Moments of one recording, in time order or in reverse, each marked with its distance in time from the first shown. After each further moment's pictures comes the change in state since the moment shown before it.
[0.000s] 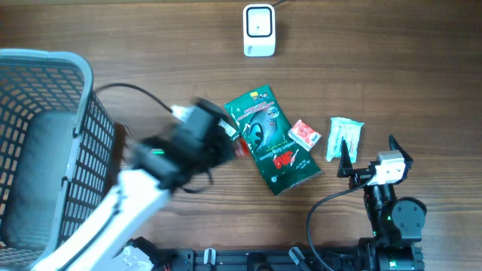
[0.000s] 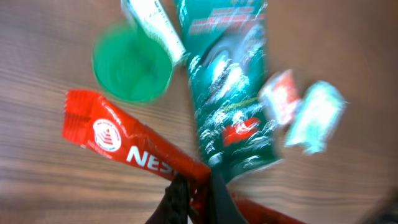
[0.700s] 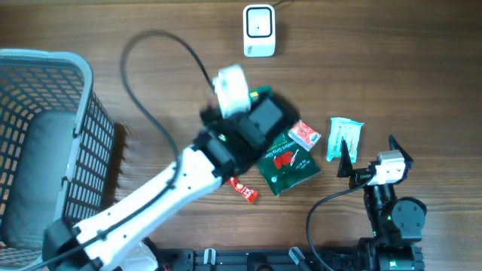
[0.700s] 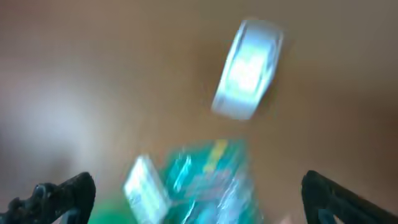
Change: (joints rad) left arm -0.267 0.278 0.311 0.204 -0.855 0.055; right arm 0.000 0.000 0.000 -0.001 0.000 0.000
